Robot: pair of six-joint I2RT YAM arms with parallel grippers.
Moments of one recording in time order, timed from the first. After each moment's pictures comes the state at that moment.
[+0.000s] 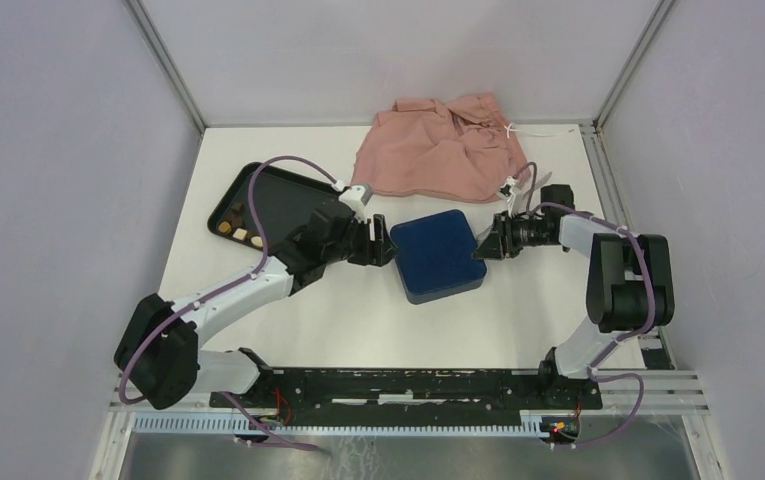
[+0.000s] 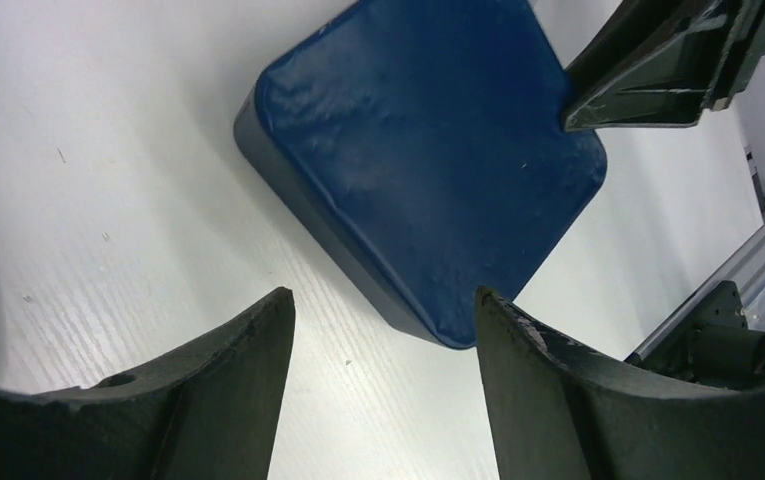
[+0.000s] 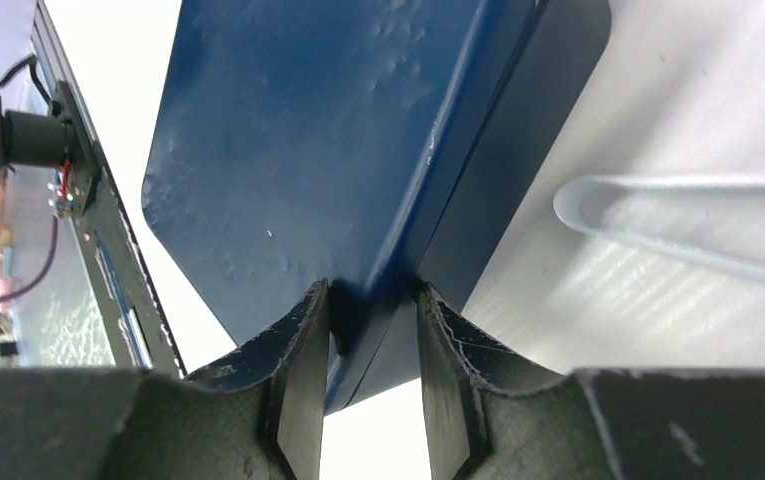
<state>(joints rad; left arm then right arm) -0.69 1.31 0.81 -0.07 0.11 -0.49 -0.06 1.68 0.85 -0.34 -0.99 -0.27</state>
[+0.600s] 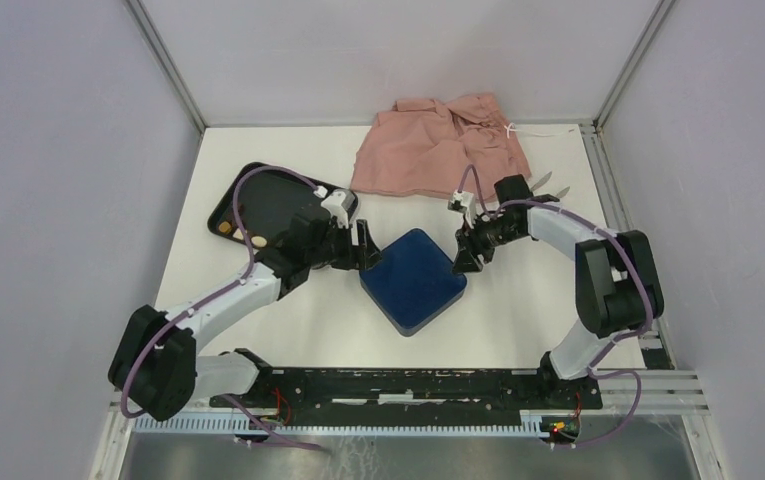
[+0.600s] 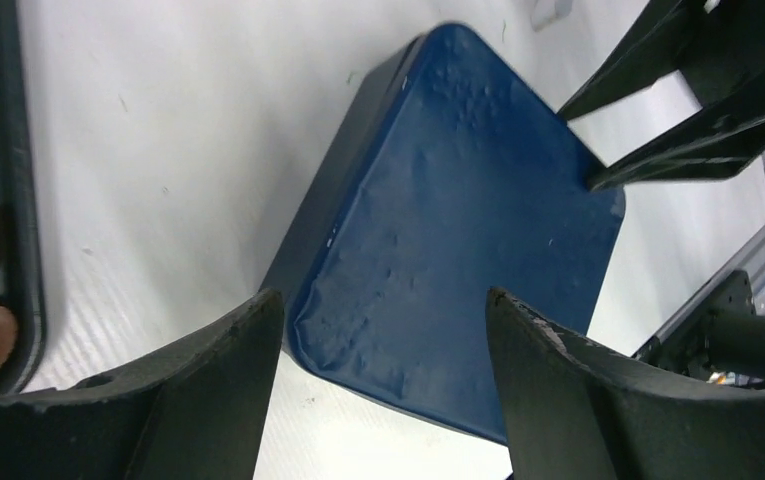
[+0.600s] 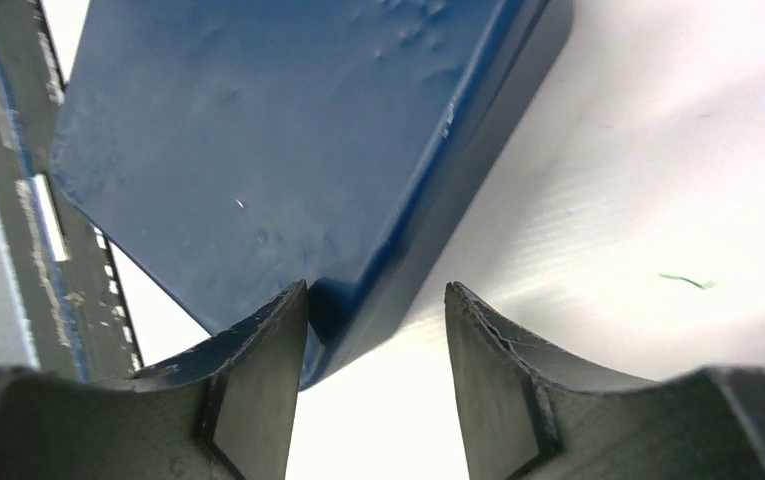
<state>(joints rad) -0.56 1.21 0.70 -0.05 0.20 -0.46 0.22 1.71 1.02 -0.60 -0.90 -0.64</state>
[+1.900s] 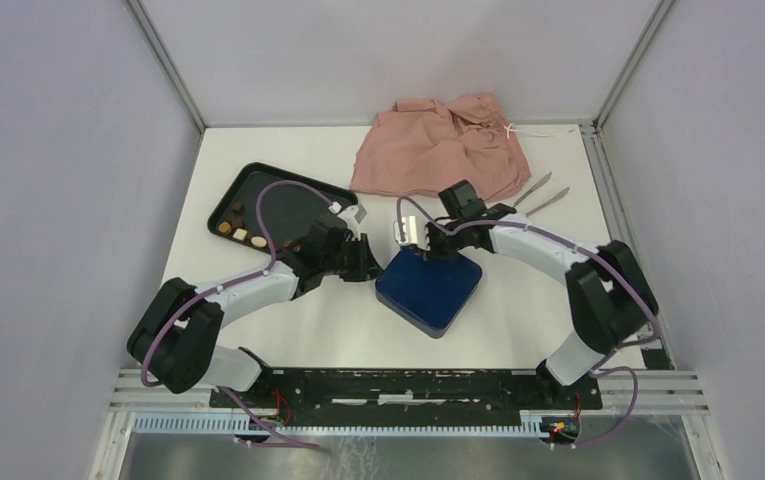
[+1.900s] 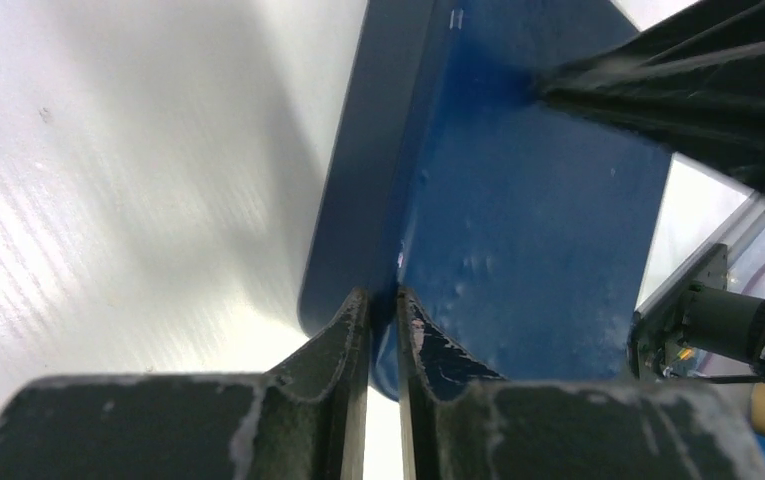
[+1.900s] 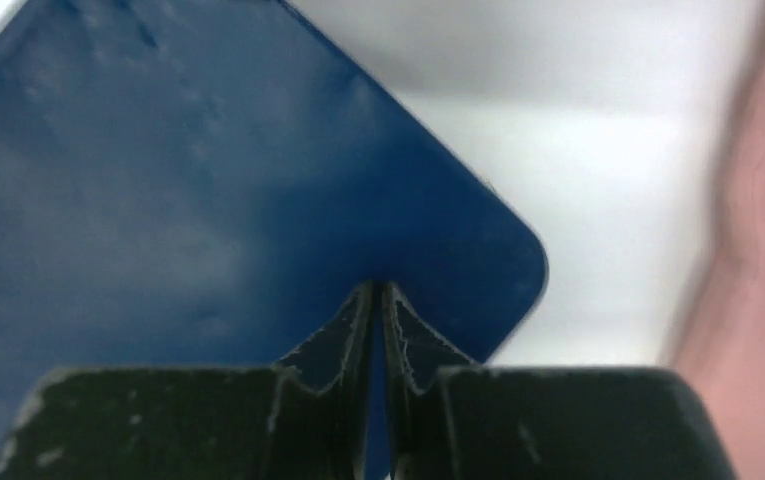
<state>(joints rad) -0.61 1.40 0.66 0.03 0.26 -0.58 0.55 1.57 1.06 -0.45 -0.53 -1.02</state>
